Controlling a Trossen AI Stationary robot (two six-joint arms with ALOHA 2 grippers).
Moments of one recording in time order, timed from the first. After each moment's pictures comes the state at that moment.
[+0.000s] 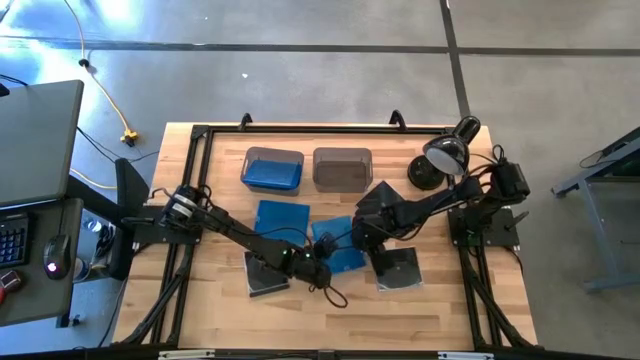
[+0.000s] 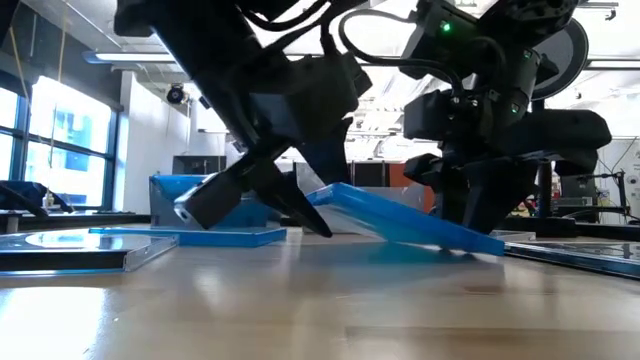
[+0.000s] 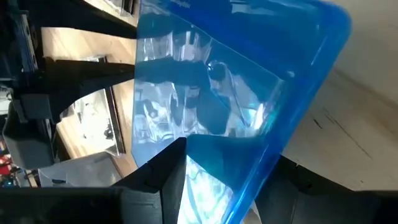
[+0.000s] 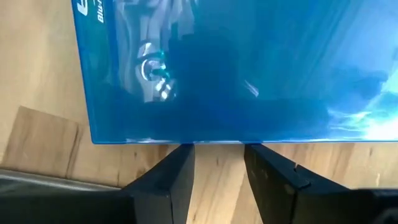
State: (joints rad) left arm -0.38 2.02 1.28 -0.25 -0.62 0.76; right arm 0.16 1.73 0.84 -0.26 -0.10 -0.08
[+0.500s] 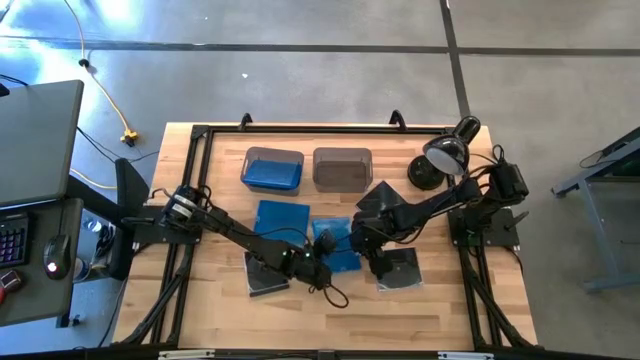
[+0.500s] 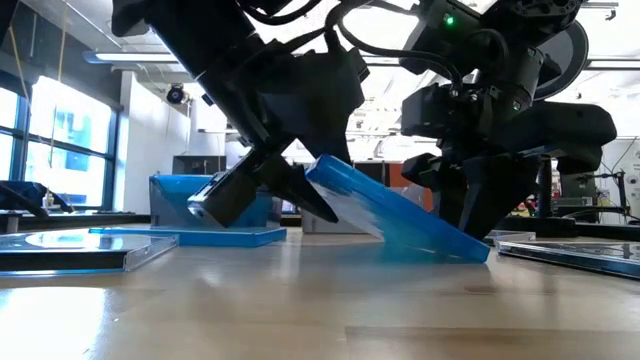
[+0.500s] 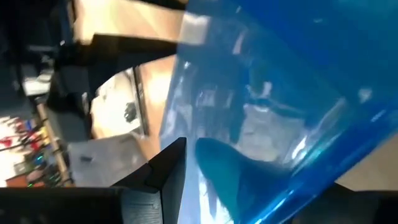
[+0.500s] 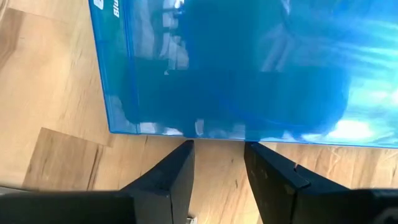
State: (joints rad) left arm -0.40 2.02 1.28 -0.23 -0.74 0.75; right arm 0.17 1.73 0.84 -0.22 -0.10 -0.05
